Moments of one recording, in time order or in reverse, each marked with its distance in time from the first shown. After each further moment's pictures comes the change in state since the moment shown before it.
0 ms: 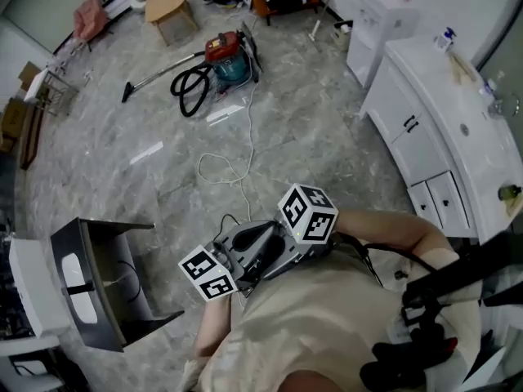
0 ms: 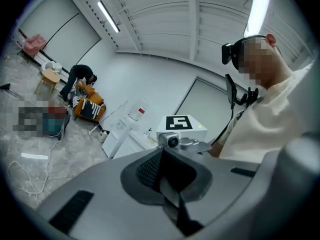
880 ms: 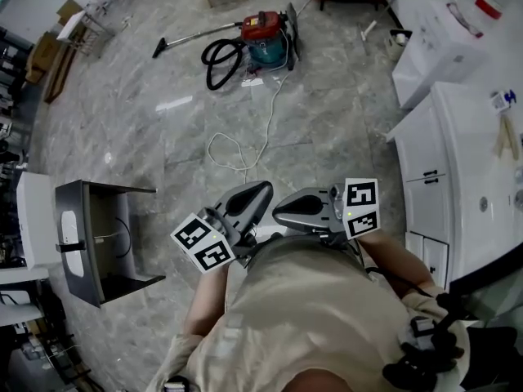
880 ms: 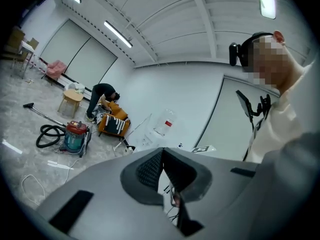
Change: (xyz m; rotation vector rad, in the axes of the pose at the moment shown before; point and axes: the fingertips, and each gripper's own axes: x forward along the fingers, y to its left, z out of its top) left arm 0.158 0.127 0.114 0.013 -0.122 0.353; right arm -0.302 -0.044 0.045 -0.102 -0.552 -0.305
